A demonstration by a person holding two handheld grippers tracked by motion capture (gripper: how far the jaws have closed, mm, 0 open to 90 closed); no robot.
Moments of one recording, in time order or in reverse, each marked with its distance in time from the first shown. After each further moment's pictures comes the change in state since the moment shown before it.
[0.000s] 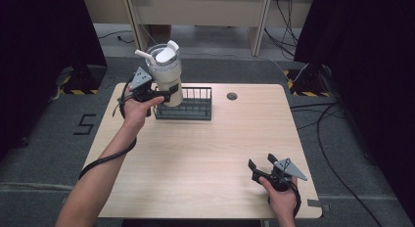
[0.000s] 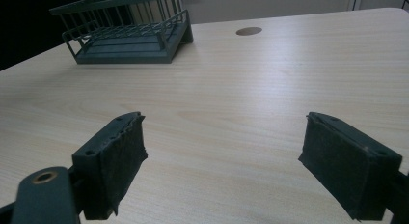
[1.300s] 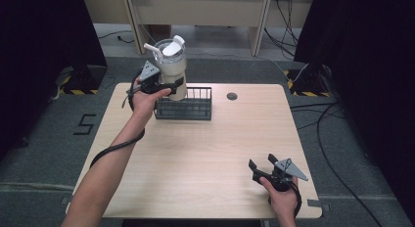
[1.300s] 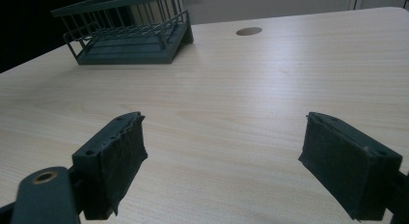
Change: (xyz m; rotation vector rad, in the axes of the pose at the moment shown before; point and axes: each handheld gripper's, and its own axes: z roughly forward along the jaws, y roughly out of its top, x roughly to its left) left arm 0.013 -0.005 0.039 0.031 0.030 -0.031; right arm -0.002 0.000 -0.001 -0.002 0.005 0.002
